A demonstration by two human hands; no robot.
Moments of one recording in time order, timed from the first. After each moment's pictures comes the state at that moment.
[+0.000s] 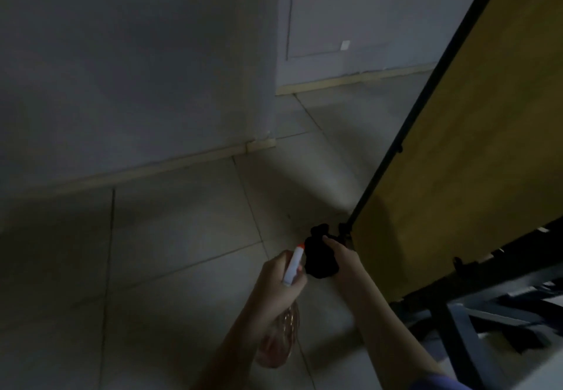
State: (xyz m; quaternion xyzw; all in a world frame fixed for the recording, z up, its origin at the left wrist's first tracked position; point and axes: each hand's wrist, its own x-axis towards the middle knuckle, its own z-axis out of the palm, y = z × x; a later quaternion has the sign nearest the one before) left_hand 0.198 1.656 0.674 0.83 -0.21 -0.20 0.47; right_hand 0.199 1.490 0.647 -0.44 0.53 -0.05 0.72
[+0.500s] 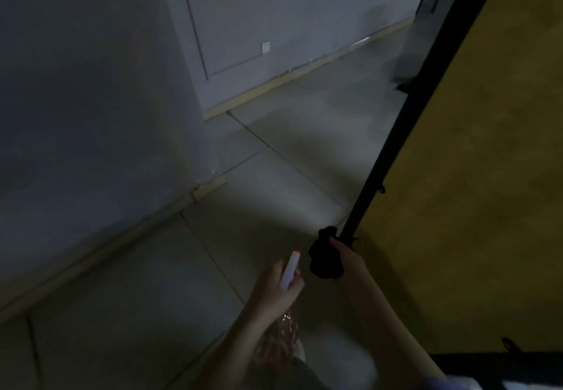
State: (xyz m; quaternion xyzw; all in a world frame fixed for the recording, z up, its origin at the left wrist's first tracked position) left_hand 0.485 1.502 0.667 0.81 -0.31 -0.31 0.39; right_hand 0.416 1.333 0.622 -0.33 0.58 -0.13 0.73
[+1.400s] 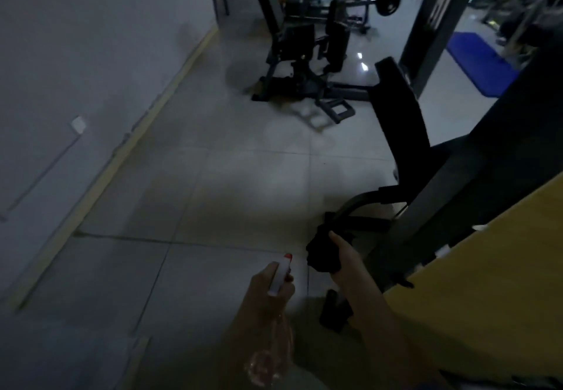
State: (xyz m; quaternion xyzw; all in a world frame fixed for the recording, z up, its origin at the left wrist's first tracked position) left_hand 0.839 1.153 0.678 0.63 -0.52 -0.47 0.32; right_hand 0.676 1.066 0.650 -0.08 0.57 -0.47 0.67
